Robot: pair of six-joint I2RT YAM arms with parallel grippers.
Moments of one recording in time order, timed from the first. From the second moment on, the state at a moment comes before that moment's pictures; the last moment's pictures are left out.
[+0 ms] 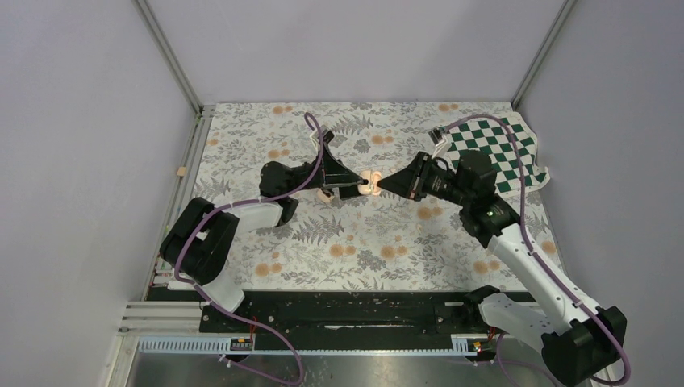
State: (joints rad) left arm -0.52 1.64 0.77 1.37 0.99 -1.71; right arm 0.43 0.98 0.80 0.03 -0.61 0.88
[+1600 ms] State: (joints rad) left arm -0.56 1.28 1.30 -0.54 0.83 -0.31; right arm 0.63 1.25 1.34 -0.82 -0.75 -0.54
